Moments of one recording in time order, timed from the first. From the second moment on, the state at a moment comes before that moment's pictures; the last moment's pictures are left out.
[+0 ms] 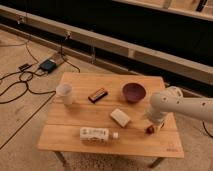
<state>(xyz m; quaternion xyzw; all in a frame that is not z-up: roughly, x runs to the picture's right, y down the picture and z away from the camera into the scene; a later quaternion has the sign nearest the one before) 0.252 0.205 0.788 -0.12 0.29 0.89 0.33</state>
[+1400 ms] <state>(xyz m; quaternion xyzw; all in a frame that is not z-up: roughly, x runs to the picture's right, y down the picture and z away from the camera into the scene) 0.283 0.218 0.820 -0.14 0.30 0.89 0.31</state>
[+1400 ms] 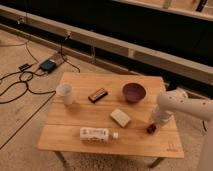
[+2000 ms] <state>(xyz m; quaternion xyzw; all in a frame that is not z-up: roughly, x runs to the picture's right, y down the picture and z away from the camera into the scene) 0.206 0.175 0.797 -0.14 0.29 0.85 0.41</state>
